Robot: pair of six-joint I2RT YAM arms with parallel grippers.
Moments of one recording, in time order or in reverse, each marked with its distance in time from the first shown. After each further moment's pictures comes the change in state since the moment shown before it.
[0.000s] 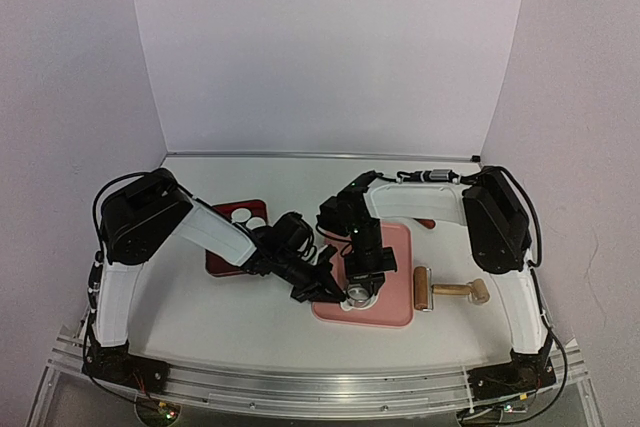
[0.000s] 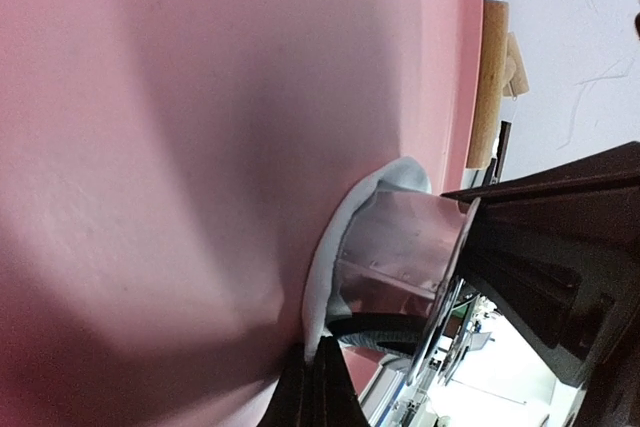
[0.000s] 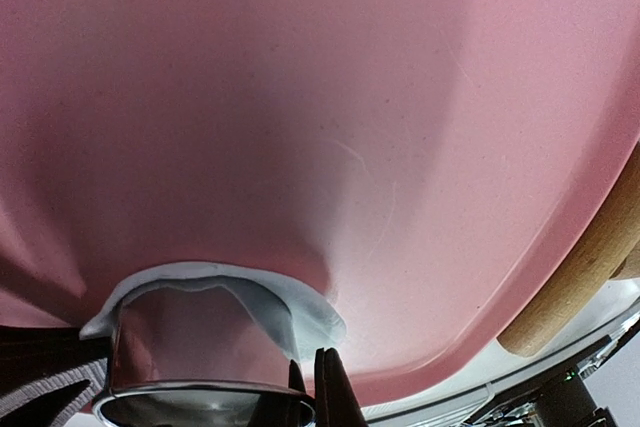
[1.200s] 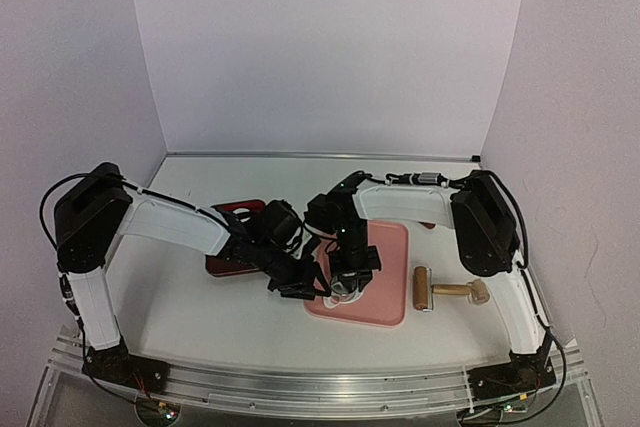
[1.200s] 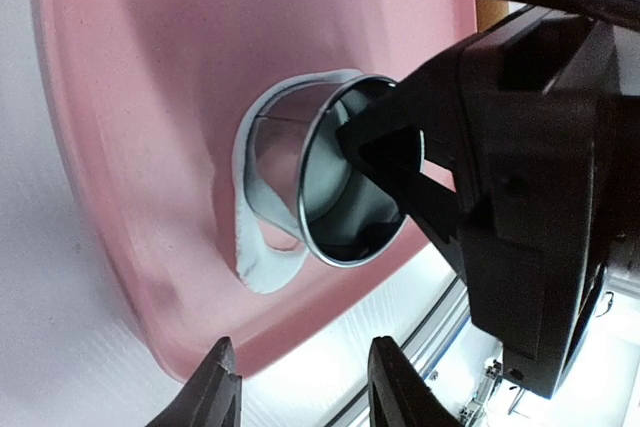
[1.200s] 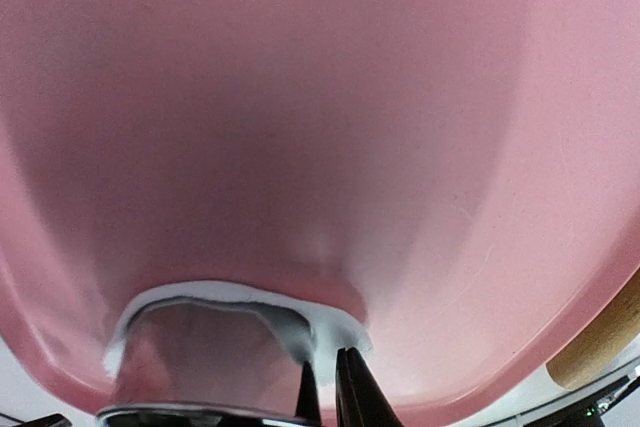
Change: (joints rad) left arm -0.032 -0.274 -0.062 -0.349 -0.222 0.134; right arm 0.019 0.042 0.114 0.038 -0.015 -0.023
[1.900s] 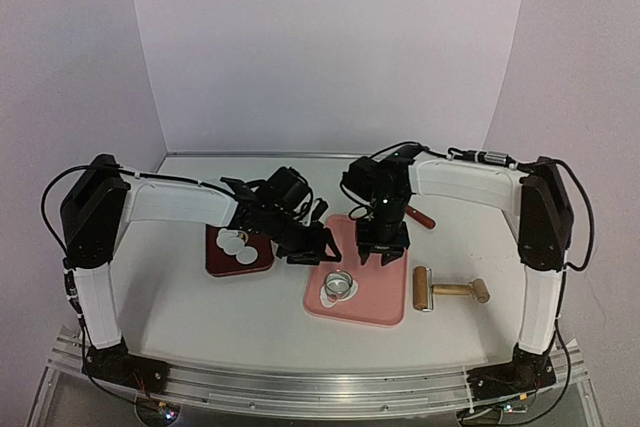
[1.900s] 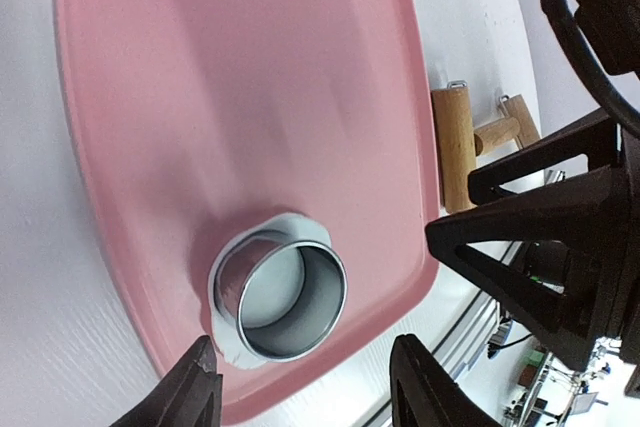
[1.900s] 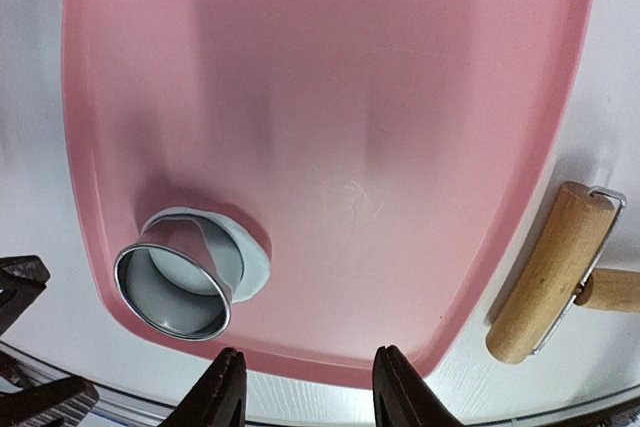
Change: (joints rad) left arm 0.051 0.046 0.263 -0.184 -0.121 0.108; right arm -0.122 -0.339 -0.256 0.172 -0.040 -0.008
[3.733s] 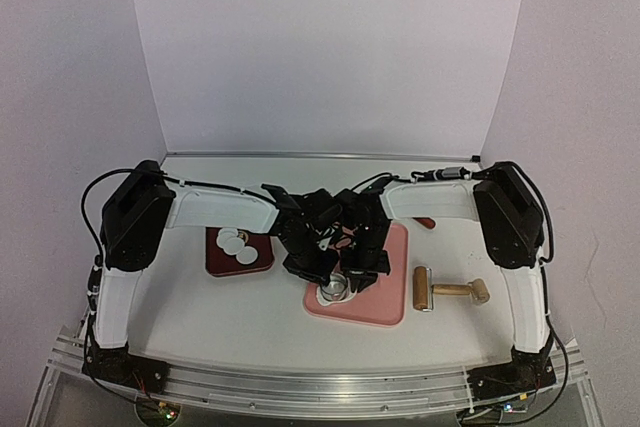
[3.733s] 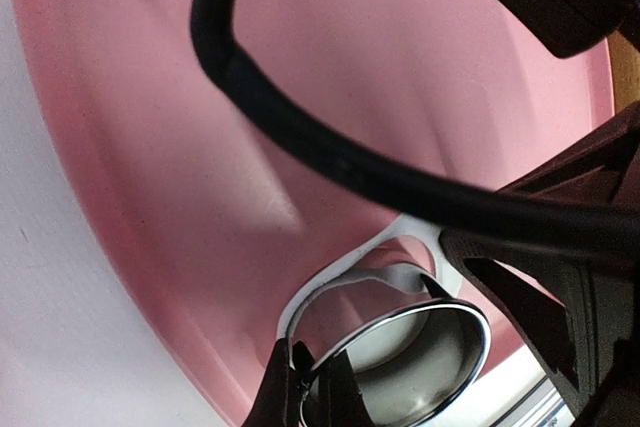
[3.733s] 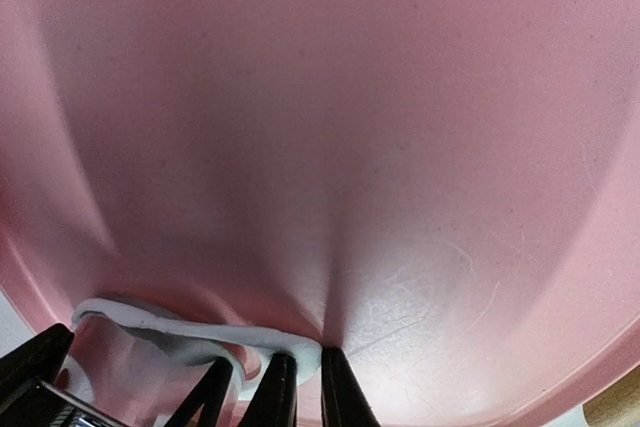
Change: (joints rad) left arm -0.089 0.214 0.237 -0.336 -0.192 0.196; right arm 0.037 0.194 -0.015 0.113 -0.115 0.027
